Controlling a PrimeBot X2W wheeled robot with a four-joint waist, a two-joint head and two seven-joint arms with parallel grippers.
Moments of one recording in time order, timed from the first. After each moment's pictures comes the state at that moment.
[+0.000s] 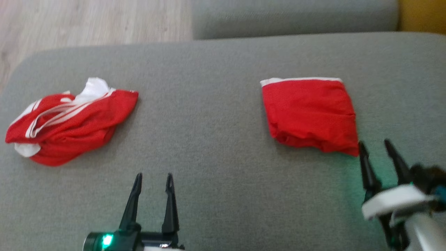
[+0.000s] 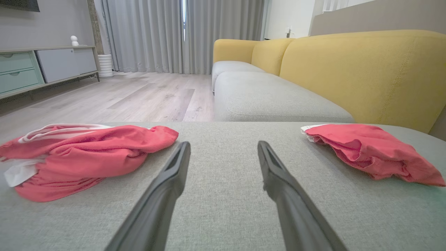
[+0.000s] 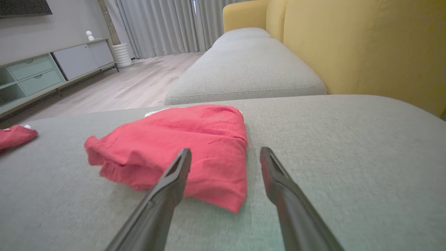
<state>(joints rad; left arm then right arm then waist) 0.15 0.05 -0.32 0.01 -0.14 0.18 -0.26 -0.07 -0.23 0.10 0.38 0.31 0.13 -0.24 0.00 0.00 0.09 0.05</state>
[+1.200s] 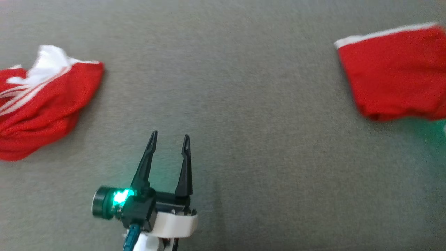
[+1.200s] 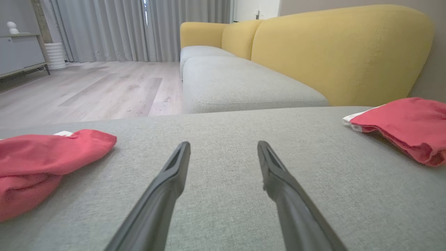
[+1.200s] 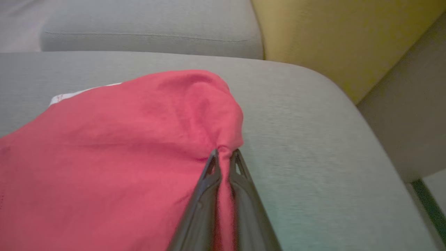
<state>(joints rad) -0.05 0.05 -0.39 0.03 -0.11 0.17 -0.26 -0.56 -0.63 0.32 0.73 0.59 0.13 -0.02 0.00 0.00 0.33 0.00</state>
